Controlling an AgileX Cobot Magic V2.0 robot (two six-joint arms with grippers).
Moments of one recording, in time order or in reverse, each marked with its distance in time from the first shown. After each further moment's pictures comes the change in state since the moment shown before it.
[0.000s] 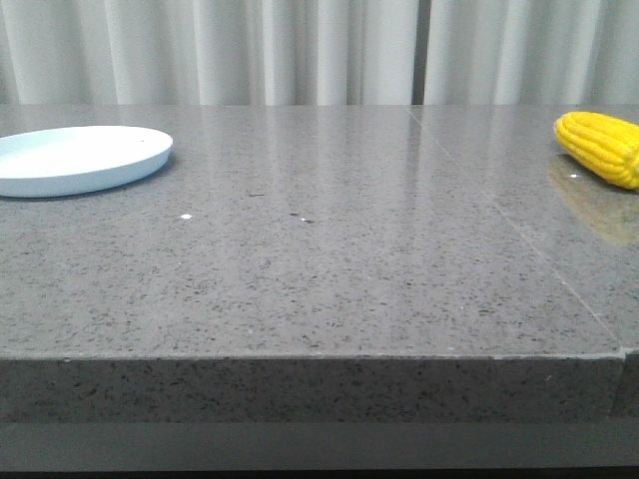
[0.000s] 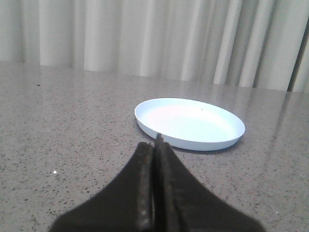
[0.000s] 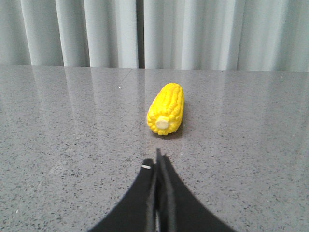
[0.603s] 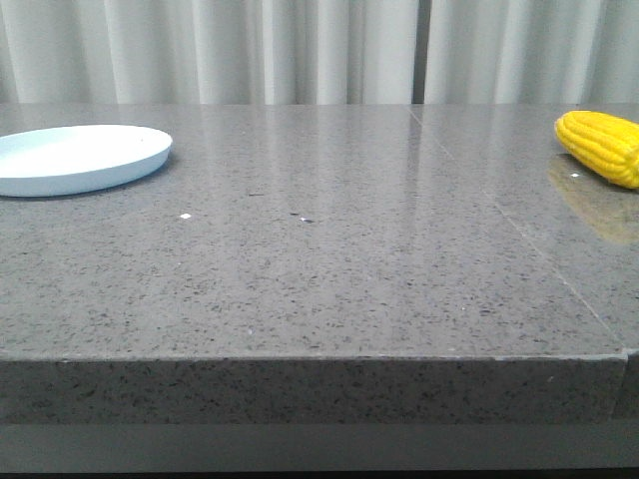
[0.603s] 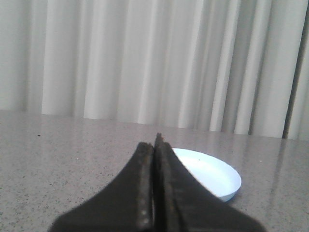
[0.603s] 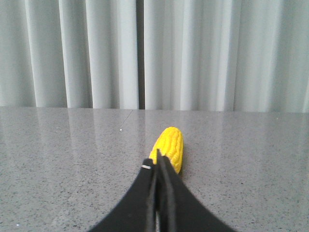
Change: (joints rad) left arm 0.000 0.000 -0.012 0.000 -0.176 0.000; right arm 0.000 0.000 -0.070 0.010 -0.057 0.000
